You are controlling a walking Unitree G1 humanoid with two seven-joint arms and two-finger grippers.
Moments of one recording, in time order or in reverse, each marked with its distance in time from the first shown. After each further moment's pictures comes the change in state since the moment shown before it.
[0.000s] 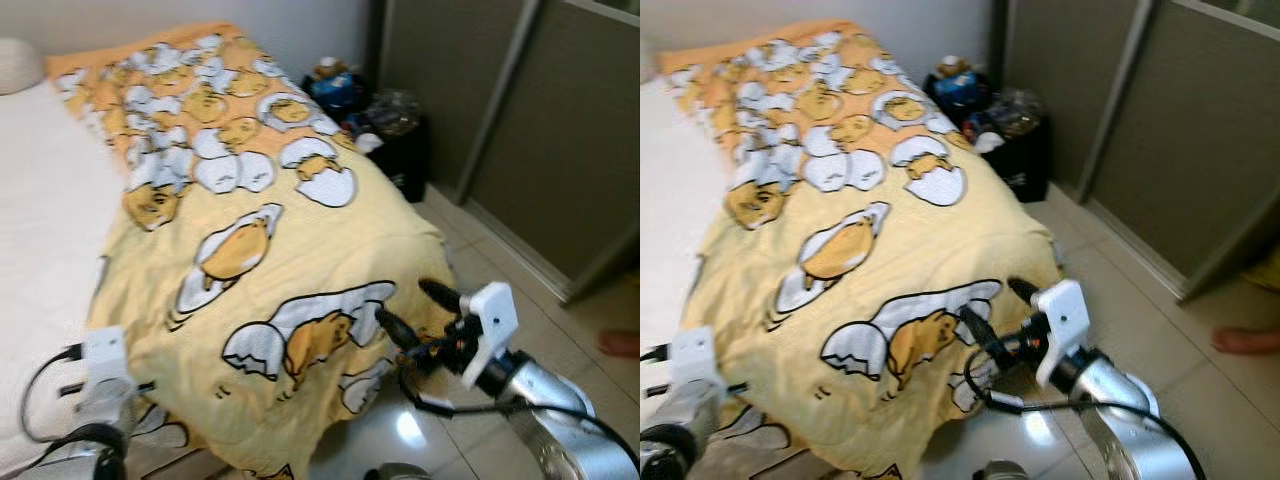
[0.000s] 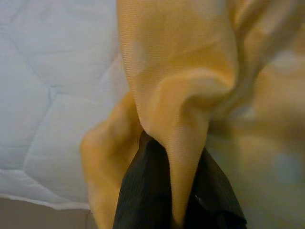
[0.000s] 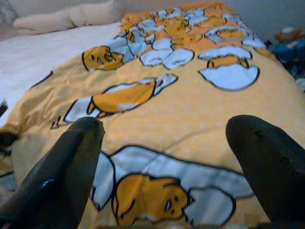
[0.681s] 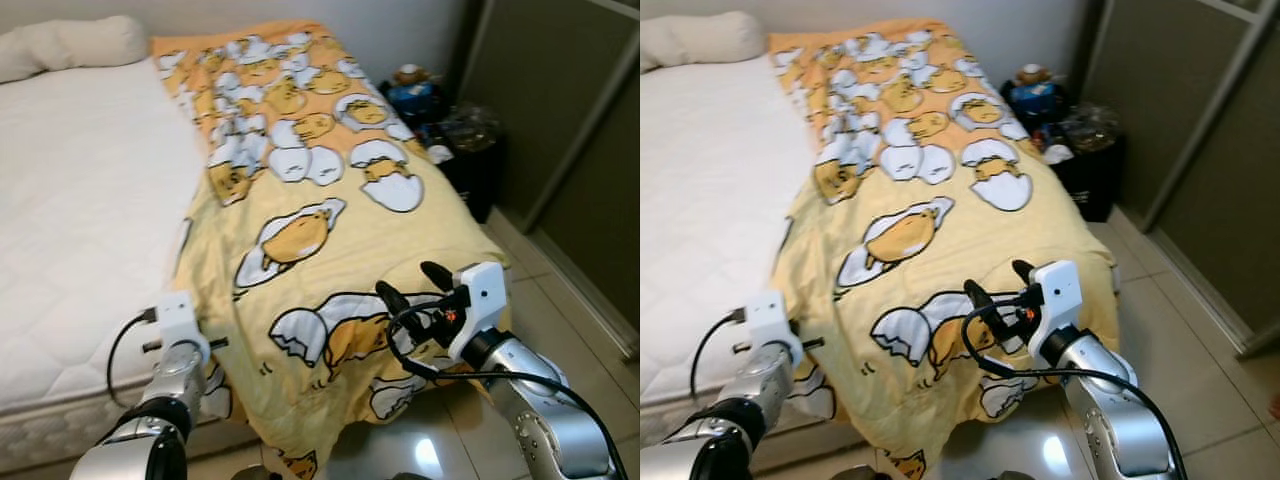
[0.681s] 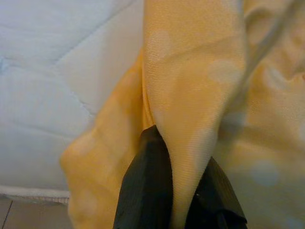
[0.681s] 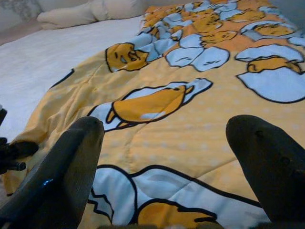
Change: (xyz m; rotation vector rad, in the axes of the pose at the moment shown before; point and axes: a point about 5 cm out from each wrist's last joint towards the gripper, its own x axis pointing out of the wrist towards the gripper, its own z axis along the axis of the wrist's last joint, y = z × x) left arm -0.022 -0.085 0.033 -0.112 -0.159 -0.265; right arm 0.021 -0.015 -0.010 0.056 0.006 -0.094
